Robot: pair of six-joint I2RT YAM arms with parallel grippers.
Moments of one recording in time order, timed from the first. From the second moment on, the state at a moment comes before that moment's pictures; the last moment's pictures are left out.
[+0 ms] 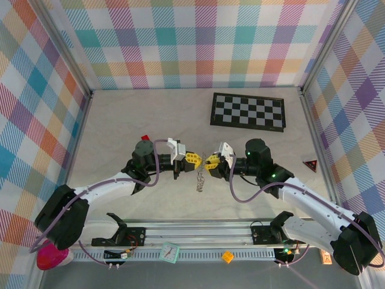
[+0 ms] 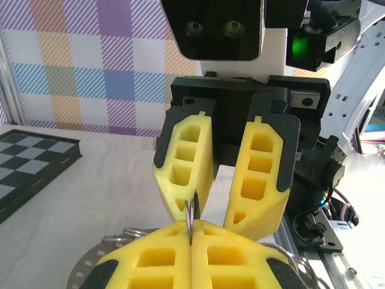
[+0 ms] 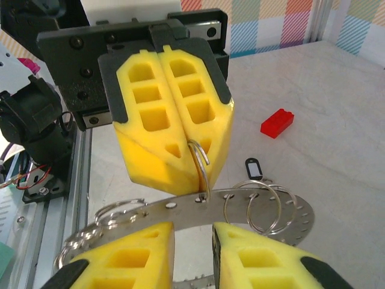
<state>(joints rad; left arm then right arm) -0.63 1.27 0.54 0.72 0.87 -0.03 0.66 0.98 0.62 0.00 -0.64 -0.18</state>
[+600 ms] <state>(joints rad) -0.63 1.32 0.54 0.83 0.92 -0.06 0.66 0.91 0.62 -0.06 -0.58 -0.21</state>
